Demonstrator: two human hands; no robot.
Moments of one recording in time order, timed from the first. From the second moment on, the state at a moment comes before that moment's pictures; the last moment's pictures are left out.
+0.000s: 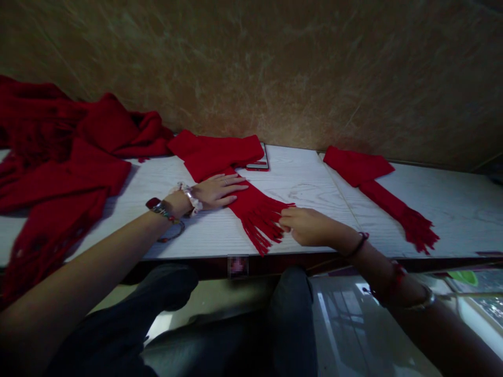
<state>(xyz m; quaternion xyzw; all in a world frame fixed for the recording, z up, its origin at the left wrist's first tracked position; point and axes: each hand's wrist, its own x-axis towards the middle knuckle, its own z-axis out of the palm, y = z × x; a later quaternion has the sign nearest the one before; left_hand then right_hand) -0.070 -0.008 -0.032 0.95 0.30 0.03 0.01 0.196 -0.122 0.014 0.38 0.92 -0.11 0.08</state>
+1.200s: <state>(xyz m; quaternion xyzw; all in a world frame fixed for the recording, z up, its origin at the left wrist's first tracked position) -0.071 -0.014 -0.025 0.95 0.32 0.01 0.02 0.165 -0.092 -0.009 0.36 0.93 -0.05 -0.06</state>
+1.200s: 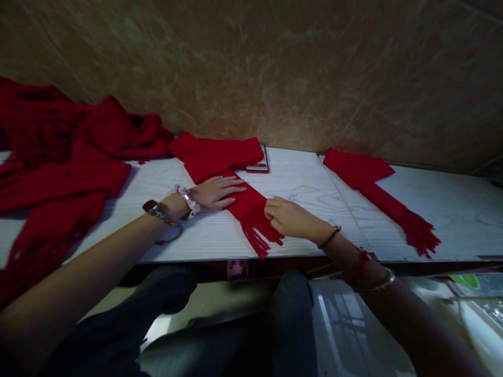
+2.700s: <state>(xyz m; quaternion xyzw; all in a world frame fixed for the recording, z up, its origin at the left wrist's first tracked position) -0.069 -0.018 -0.027 0.95 0.32 0.02 0.01 0.138 -0.125 -0.012 0.53 0.85 -0.04 -0.09</state>
